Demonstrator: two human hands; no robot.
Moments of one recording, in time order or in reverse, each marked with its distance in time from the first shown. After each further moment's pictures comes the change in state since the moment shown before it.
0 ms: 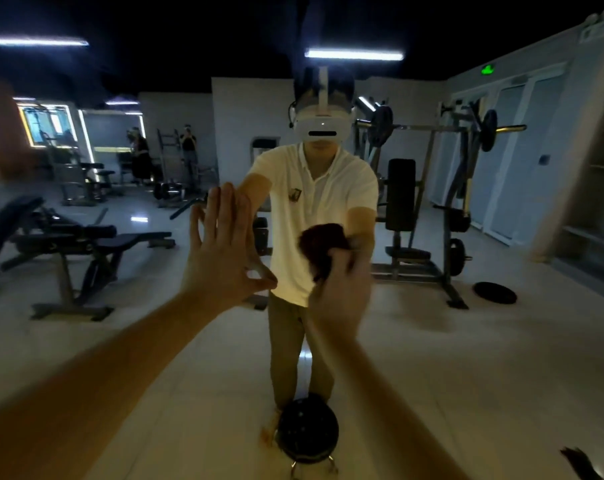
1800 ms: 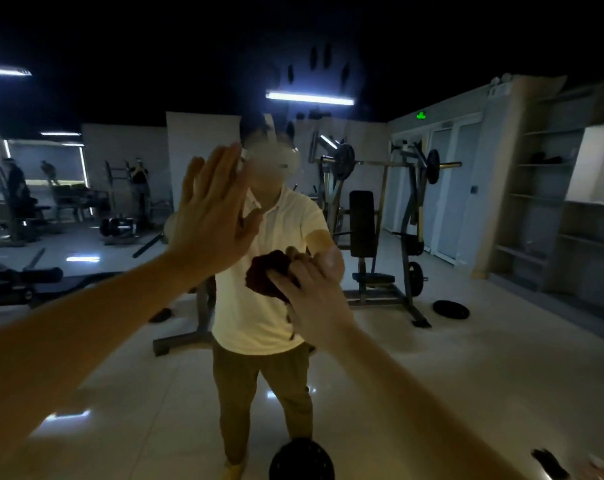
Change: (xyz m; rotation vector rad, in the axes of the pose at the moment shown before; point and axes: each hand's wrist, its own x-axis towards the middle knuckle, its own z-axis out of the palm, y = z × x) left_hand 0.081 -0.102 -0.050 -0.173 0.380 0.178; right_hand 0.020 -0.068 0.046 -0.358 -0.180 -0.837
